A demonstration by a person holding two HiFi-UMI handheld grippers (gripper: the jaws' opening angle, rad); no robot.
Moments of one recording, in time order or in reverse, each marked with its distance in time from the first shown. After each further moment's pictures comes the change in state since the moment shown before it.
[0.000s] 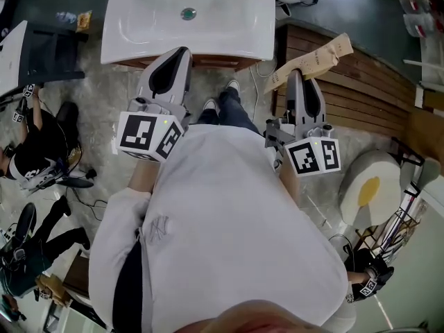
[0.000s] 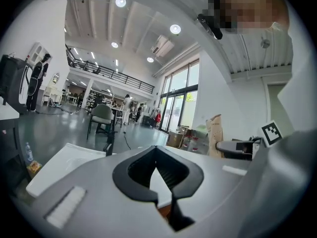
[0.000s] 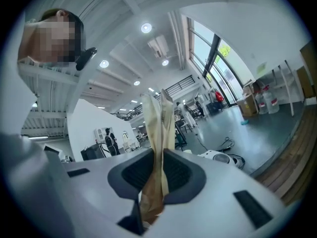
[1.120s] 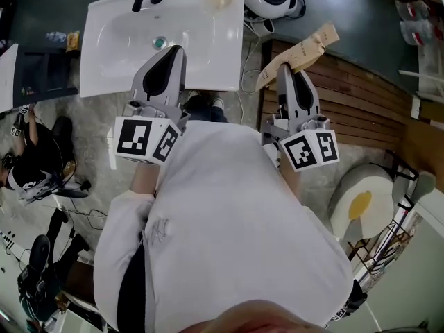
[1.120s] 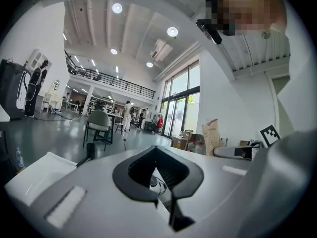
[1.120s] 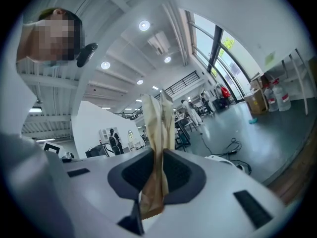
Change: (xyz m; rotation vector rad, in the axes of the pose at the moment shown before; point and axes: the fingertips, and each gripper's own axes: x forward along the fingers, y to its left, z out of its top) left arm 0.139 -0.031 0.028 0.027 -0.066 0.051; right arm 0.083 -0.113 0.044 0.012 0.030 0.090
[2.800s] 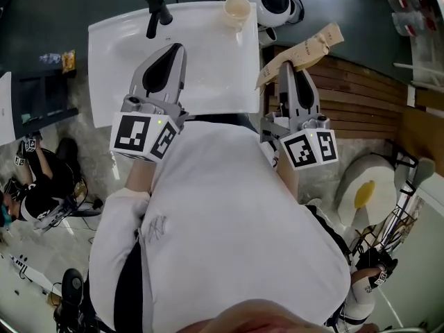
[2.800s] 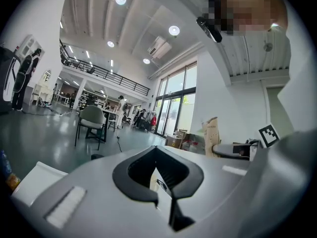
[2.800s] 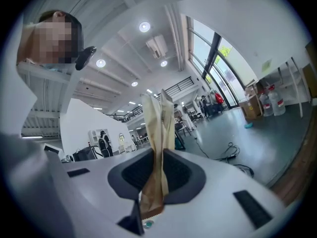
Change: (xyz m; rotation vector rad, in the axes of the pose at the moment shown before) left arm 0.052 0.093 0.024 -0.022 0.033 -0.120; right arm 0.091 0.027 0.006 -0.014 -0.055 -0.111
